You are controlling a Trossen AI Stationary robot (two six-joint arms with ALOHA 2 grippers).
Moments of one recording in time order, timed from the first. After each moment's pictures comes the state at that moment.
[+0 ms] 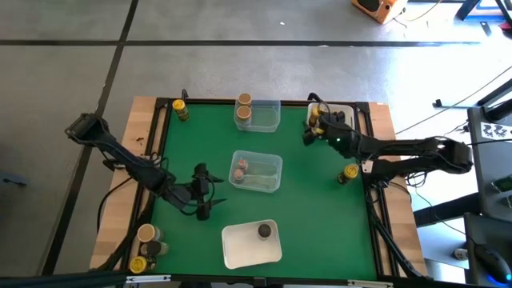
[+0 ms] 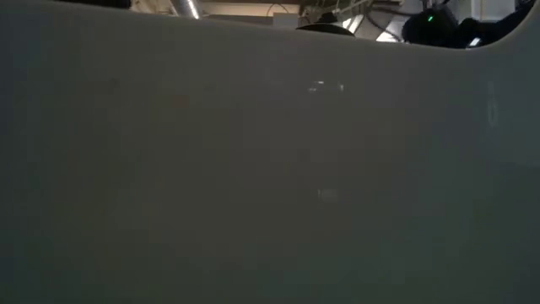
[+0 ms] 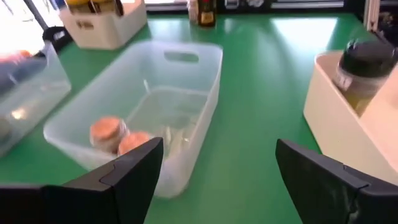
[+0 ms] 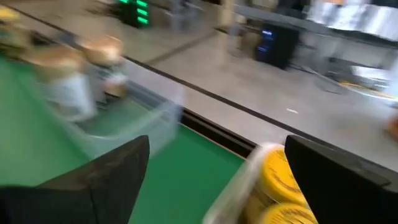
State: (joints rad) left arm -0.55 1.21 0.44 0.22 -0.69 -0.30; right arm -0.33 1.10 0.43 0.32 0.62 0.14
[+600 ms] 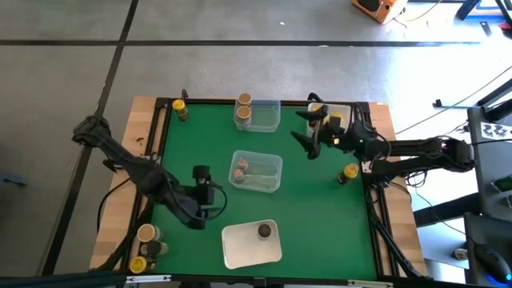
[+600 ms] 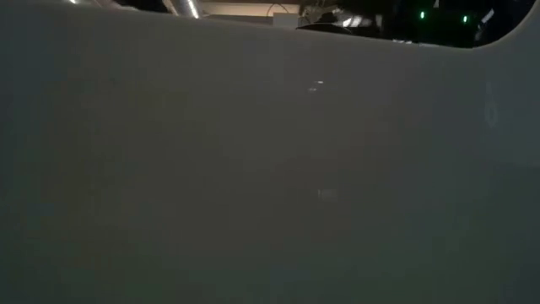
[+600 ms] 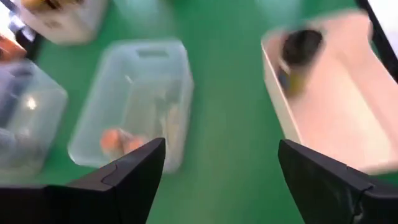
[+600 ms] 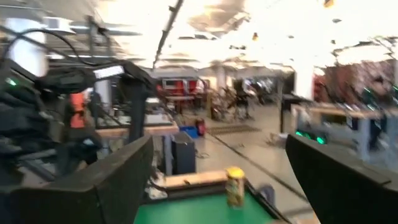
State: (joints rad) left arm -0.59 1.32 1.11 -0.73 -0.54 -0.36; right arm -0.23 1.07 0.49 0.89 -0.02 0.01
